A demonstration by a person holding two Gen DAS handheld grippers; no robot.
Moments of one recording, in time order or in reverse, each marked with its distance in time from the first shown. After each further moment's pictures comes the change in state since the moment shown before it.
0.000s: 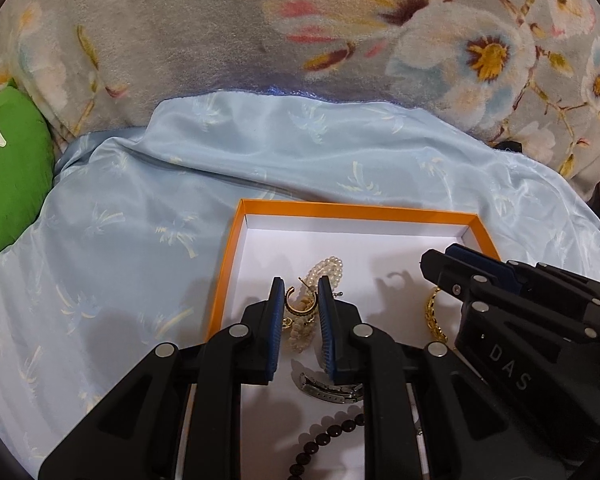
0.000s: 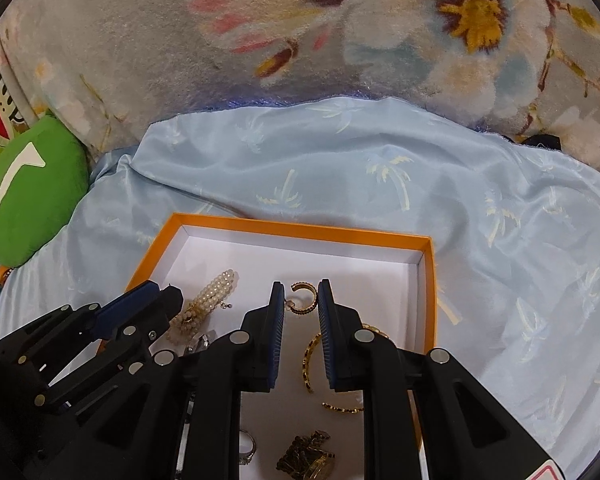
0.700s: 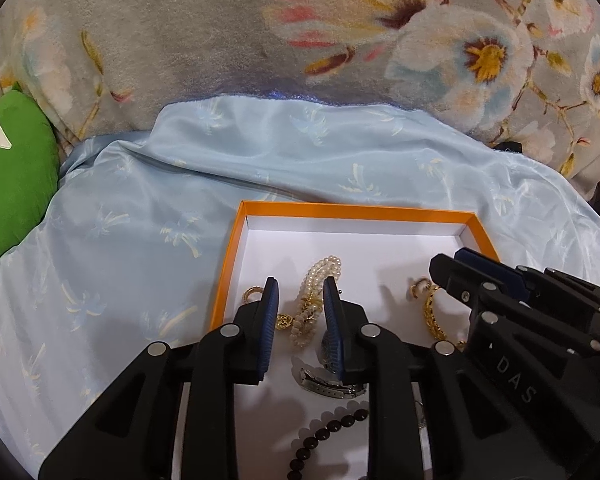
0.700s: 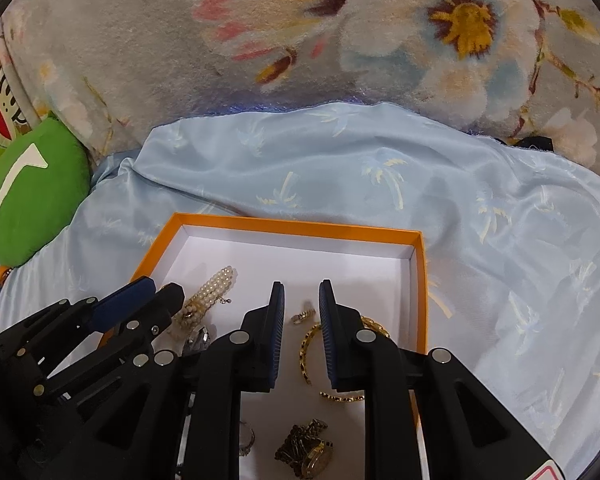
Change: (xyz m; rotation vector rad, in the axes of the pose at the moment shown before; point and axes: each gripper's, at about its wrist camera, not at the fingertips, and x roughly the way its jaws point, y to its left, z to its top) left arm -0.008 -0.004 -0.003 0.007 -0.019 0.015; right arm -0.016 0.000 -0.010 -0.013 -0.040 -0.021
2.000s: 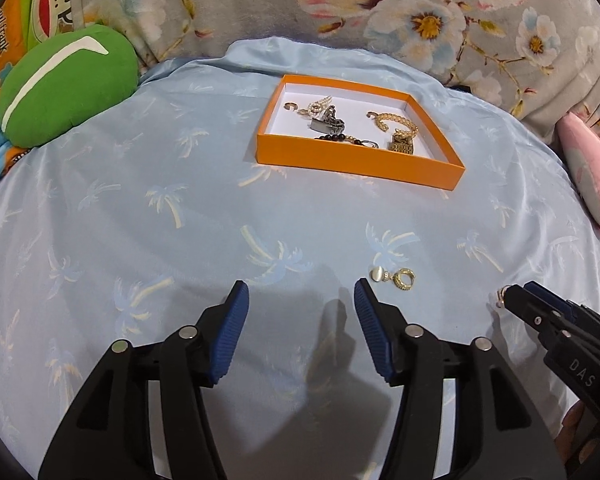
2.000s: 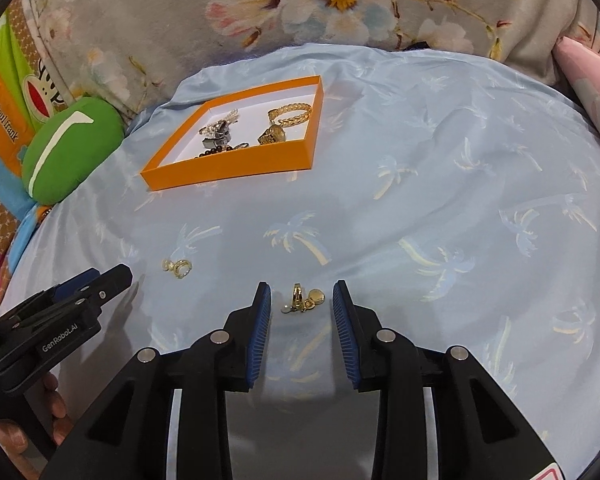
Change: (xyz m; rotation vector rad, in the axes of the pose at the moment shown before) left arm -0.162 0.002 -0.186 -0.059 0.060 0.013; right arm -0.169 -0.020 -0.215 0.138 0.033 -0.002
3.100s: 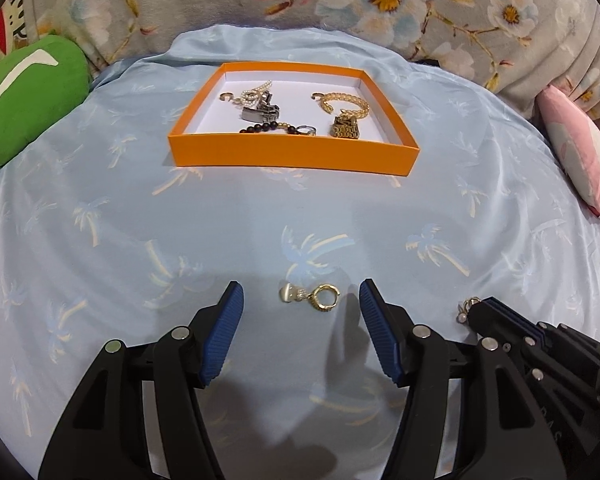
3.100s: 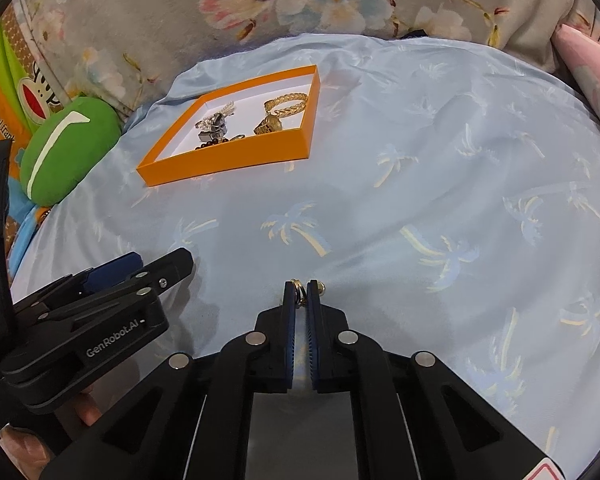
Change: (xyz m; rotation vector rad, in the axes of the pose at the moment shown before) left arm 0.027 -0.053 0.013 0.073 0.058 -0.061; right arm 0.004 -0.004 -0.002 0.033 0.027 0.015
